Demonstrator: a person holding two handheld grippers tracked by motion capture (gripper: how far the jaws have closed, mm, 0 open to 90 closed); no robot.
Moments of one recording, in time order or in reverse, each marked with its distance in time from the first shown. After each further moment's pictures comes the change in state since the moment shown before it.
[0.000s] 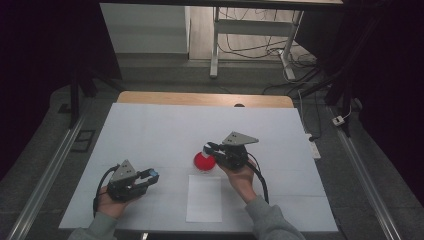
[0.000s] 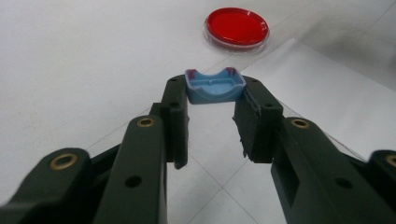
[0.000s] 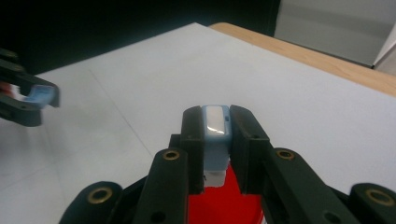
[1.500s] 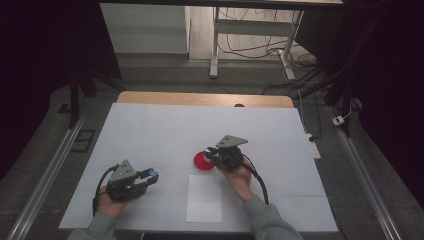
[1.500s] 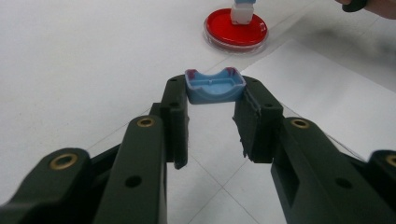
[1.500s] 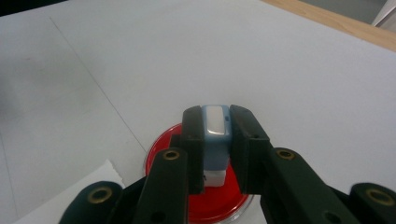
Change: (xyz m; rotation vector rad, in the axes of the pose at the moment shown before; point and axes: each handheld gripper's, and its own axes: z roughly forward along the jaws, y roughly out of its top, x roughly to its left) left arm 0.001 0.000 -0.001 0.002 -0.003 0.002; right arm -0.008 -0.022 0.025 0.147 -0.048 -0.038
